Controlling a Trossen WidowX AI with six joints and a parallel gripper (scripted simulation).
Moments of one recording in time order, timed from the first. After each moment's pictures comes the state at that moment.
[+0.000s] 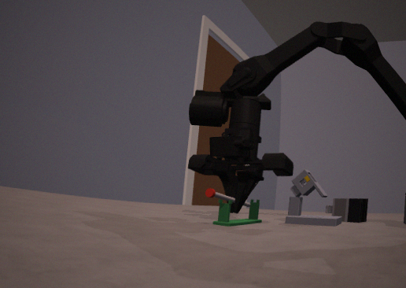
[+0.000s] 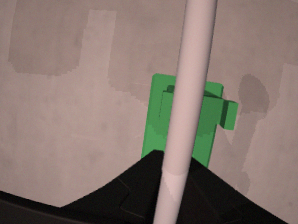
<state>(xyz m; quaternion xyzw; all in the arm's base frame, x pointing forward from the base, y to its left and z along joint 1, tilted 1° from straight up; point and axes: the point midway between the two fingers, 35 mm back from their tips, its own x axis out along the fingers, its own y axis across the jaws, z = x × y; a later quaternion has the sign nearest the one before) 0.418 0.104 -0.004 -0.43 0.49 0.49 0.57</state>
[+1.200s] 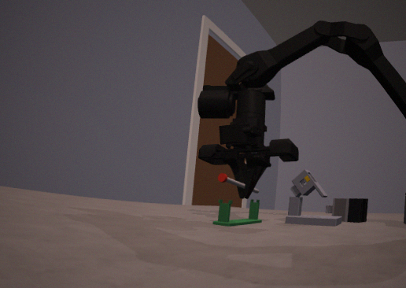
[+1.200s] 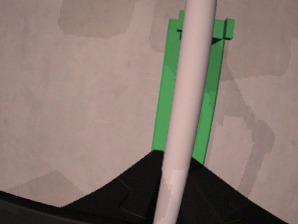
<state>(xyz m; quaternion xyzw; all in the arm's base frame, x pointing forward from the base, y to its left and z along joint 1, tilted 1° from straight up) 0.411 0.074 0.022 -0.42 0.51 0.50 0.57</state>
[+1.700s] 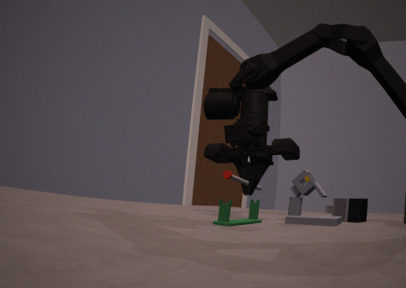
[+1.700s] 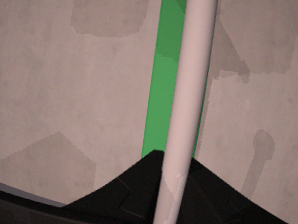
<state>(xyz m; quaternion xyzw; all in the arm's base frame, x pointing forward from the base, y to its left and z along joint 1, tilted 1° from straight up) 0.412 0.047 0.027 -0.42 0.51 0.50 0.57</state>
